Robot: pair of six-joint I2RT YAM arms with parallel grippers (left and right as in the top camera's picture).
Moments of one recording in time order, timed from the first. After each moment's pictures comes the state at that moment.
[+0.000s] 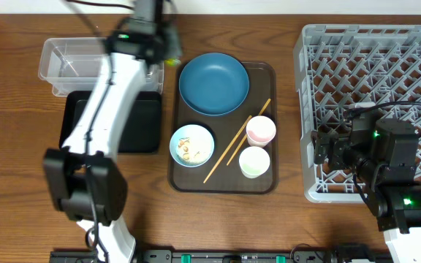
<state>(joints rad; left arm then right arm) -0.15 1.91 1.79 -0.77 -0.03 -0.42 0.05 0.88 0.84 -0.71 -0.14 0.04</state>
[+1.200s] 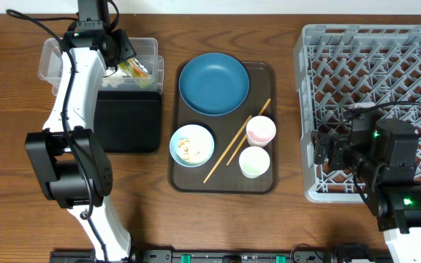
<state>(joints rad) 0.06 2.03 1.79 -0.75 -0.04 -0.40 0.05 0.88 0.84 -0.71 -0.14 0.04</state>
